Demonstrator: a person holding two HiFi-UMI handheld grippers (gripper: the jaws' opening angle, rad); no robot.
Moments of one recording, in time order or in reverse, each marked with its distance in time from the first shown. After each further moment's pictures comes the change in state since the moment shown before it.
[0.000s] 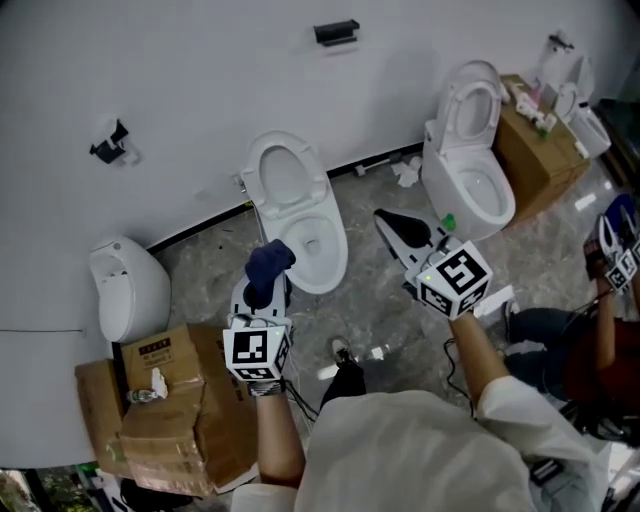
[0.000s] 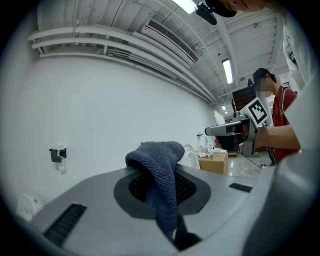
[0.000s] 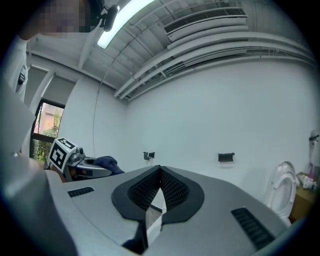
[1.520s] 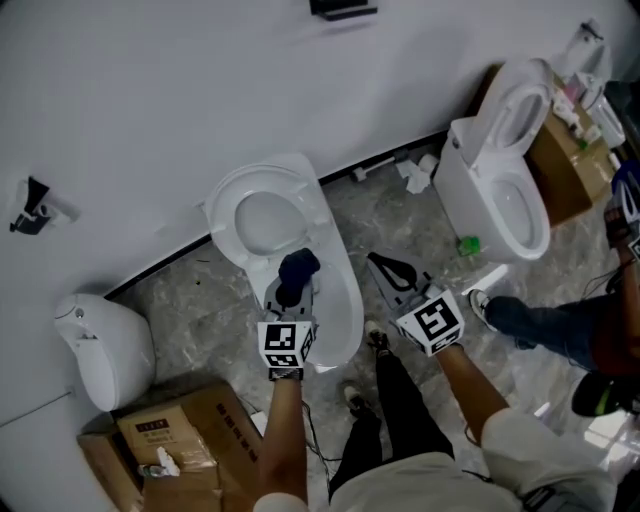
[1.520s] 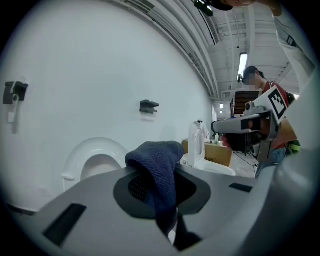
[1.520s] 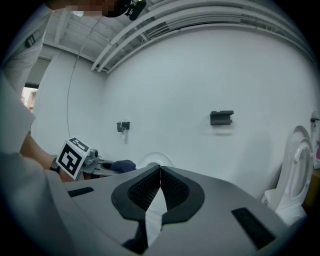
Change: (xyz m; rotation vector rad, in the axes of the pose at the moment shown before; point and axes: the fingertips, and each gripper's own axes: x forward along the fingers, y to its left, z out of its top) left arm 0.375 0.107 -0.247 -0.150 0.170 -0.166; right arm 0.255 -0.197 -0.247 0.029 0.178 -0.107
